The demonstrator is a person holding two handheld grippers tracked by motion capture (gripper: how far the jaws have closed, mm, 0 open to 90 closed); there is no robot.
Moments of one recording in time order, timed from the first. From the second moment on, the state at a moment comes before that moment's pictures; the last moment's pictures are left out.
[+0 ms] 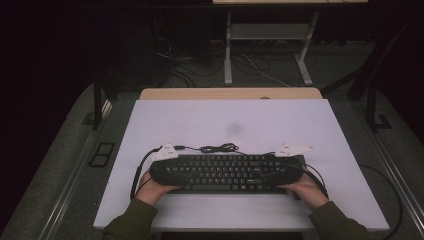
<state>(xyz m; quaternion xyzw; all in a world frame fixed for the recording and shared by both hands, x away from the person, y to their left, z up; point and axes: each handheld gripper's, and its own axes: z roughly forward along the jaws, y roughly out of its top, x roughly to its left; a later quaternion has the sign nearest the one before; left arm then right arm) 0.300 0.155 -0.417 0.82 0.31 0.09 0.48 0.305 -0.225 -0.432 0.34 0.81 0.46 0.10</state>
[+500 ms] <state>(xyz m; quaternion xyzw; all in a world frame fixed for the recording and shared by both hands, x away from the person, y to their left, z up) 0.285 0.176 -0.421 0.80 0.32 0.10 0.49 0.291 -0.257 -0.433 0.36 0.79 0.48 0.12</state>
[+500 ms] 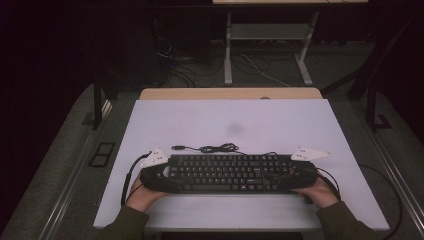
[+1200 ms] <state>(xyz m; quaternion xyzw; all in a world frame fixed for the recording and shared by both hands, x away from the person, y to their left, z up) 0.280 0.182 -0.427 0.80 0.34 0.11 0.48 0.276 -0.298 -0.438 0.36 0.79 0.48 0.12</state>
